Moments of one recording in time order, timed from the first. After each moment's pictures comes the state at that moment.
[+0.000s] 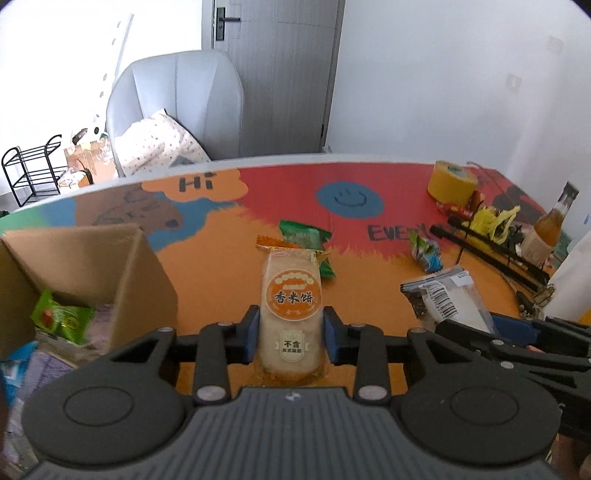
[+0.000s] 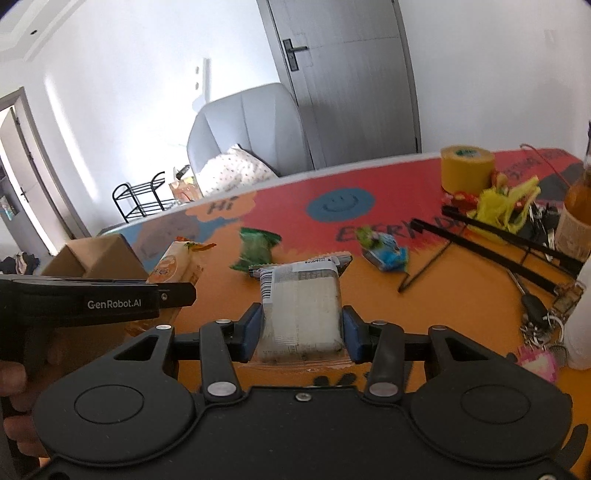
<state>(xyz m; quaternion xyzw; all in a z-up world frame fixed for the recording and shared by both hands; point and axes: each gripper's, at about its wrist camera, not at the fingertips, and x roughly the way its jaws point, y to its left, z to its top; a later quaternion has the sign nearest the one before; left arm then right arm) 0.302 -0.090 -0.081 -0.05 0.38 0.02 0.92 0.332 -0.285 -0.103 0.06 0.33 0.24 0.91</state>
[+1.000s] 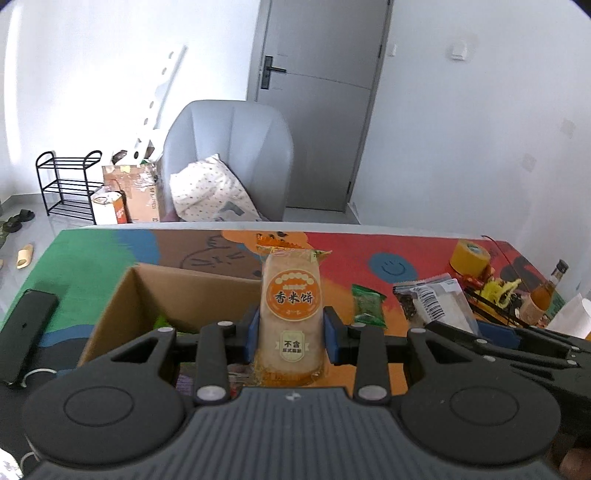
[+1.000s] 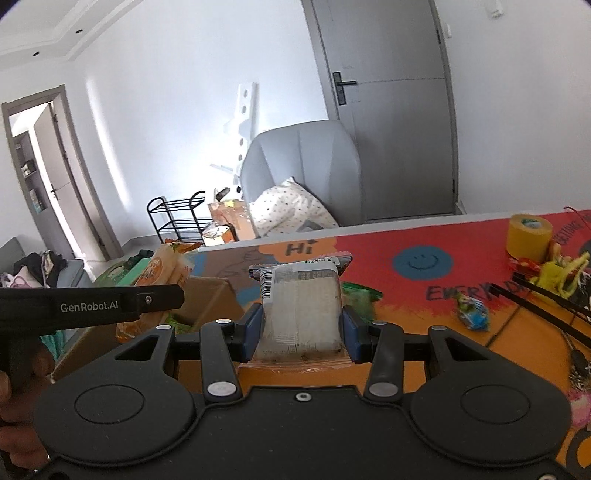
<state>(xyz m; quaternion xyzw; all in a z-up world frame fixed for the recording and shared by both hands) 0.235 -0.006 -0.017 -0.09 0.30 0.06 0.95 0.303 -0.211 -0.047 0.04 0.27 0.28 0.92</state>
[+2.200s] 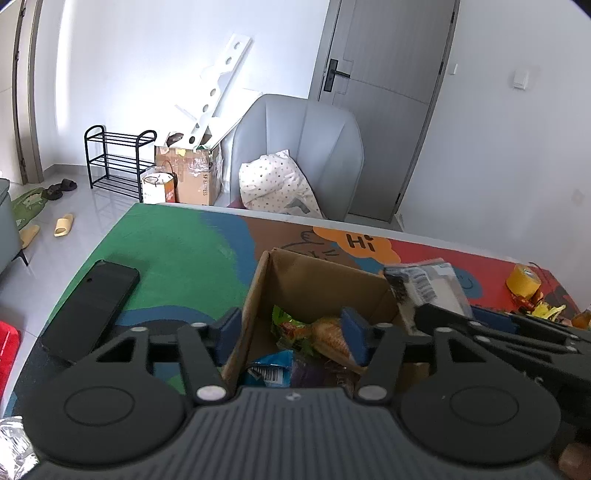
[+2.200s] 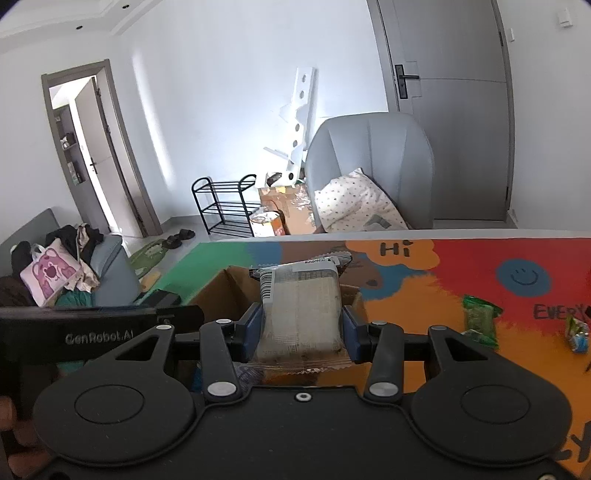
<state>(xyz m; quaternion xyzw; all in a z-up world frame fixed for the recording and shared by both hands) 0.197 0.084 -0.026 -0.13 0.30 0.13 0.93 0.293 -0.107 -0.039 0.02 0.27 0.35 0.90</state>
